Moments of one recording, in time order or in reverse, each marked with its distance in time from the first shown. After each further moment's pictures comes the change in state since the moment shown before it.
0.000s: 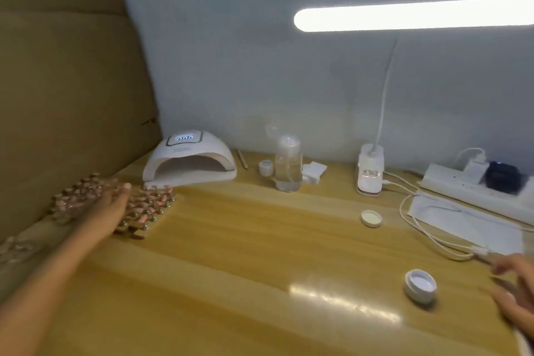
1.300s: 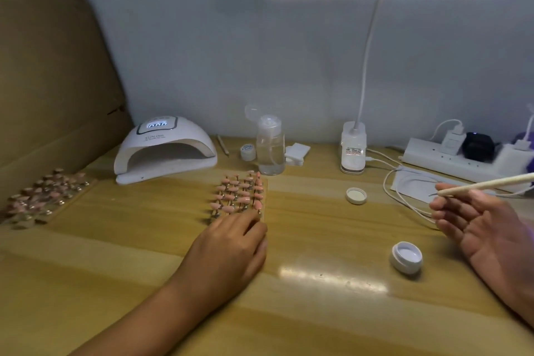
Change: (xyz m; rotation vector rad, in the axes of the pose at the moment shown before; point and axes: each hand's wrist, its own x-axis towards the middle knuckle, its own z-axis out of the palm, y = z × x) left_hand -0.176 0.108 0.089 0.325 -0.003 1.241; right_hand 0.019 -0.135 -0.008 1.499 0.061 0.256
